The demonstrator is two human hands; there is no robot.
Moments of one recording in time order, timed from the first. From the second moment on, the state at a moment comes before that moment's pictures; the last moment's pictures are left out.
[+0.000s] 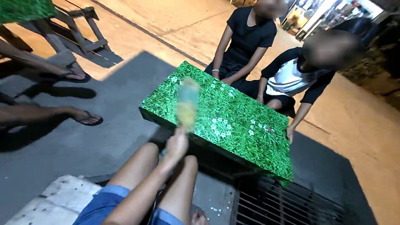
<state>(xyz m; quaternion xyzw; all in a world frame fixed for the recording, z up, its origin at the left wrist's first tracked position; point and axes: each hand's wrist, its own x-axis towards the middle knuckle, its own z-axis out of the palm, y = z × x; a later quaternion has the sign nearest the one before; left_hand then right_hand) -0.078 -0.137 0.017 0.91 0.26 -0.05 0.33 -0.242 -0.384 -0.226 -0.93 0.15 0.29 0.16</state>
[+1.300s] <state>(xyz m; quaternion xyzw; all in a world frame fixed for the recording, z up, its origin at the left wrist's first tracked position) 0.000 -0.106 -0.002 0.93 0.19 0.03 0.32 -0.238 -0.387 -0.223 -0.93 0.14 0.32 0.14</state>
